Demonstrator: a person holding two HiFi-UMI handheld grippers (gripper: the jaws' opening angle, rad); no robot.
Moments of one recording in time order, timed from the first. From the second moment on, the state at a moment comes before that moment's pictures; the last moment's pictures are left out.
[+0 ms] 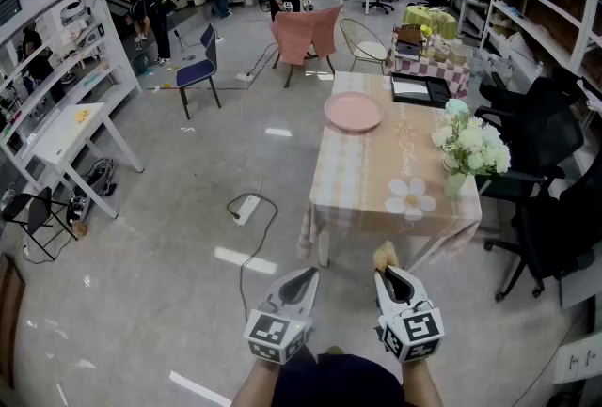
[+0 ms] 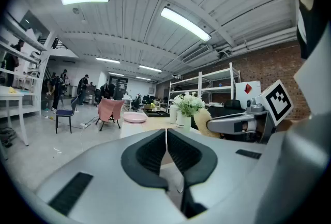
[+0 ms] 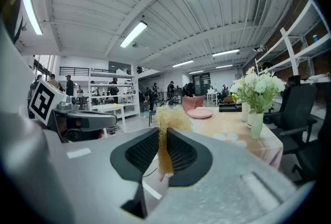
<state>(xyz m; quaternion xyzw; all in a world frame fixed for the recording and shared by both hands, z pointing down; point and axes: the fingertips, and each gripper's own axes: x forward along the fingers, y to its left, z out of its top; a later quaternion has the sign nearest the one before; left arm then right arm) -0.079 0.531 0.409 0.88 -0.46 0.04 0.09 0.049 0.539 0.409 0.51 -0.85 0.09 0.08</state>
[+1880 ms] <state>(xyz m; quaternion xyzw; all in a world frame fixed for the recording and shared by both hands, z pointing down) -0.060 0.343 0.418 0.90 -0.42 0.07 0.11 0.045 0.355 0.411 0.52 -0.84 0.13 0.06</state>
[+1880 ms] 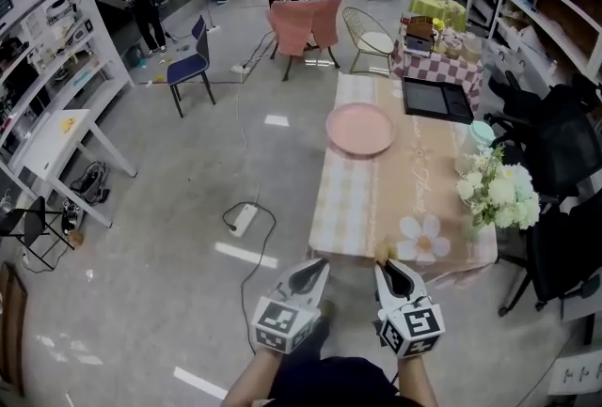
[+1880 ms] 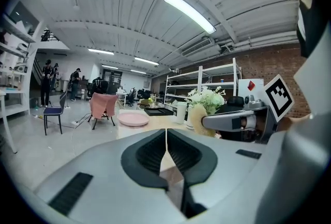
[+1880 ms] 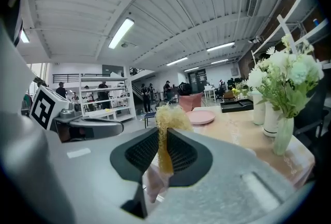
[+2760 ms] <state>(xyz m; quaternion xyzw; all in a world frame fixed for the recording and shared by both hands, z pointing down) -0.074 0.202 0.428 0.91 -0.39 0.07 0.12 0.029 0.227 0.418 0.55 -0.82 0.13 0.07</state>
